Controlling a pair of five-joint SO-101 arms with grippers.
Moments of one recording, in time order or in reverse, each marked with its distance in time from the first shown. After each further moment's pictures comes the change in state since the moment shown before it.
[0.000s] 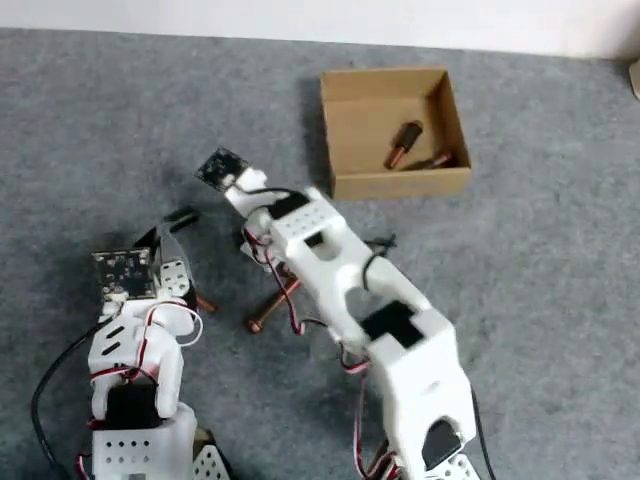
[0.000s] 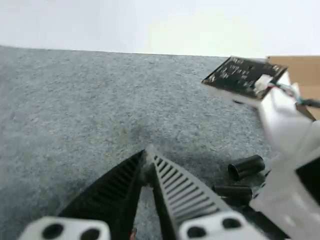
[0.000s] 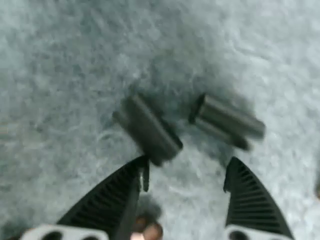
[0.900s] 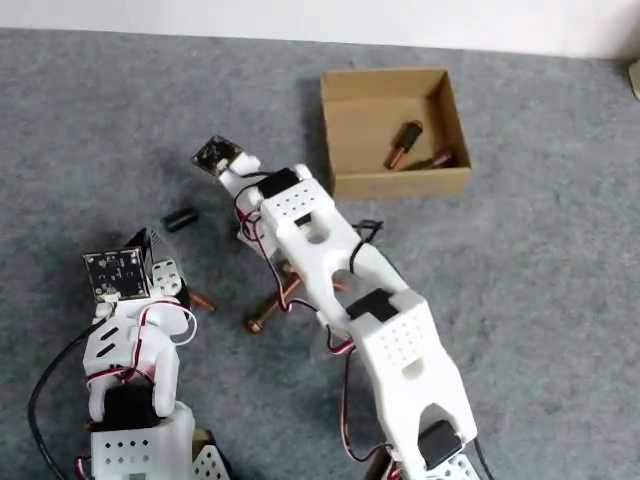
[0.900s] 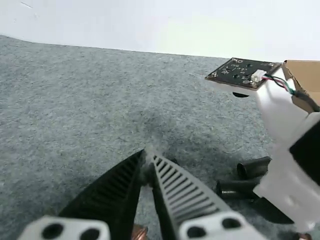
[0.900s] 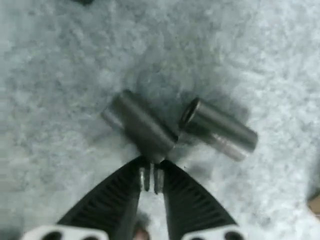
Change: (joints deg) left arm -2.6 -0.1 0.0 0.0 0.0; right arm -0.2 9.8 -18.4 15.6 0.4
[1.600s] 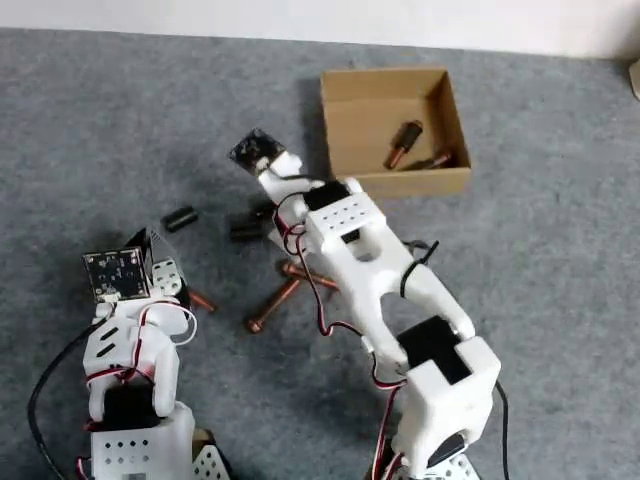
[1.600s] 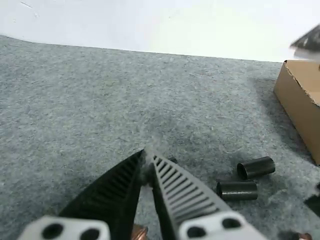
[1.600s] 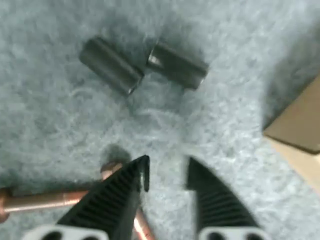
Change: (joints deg) left arm 0.0 0.0 0.0 0.0 0.0; right arm 5.2 -25.8 29.5 -13.6 0.2
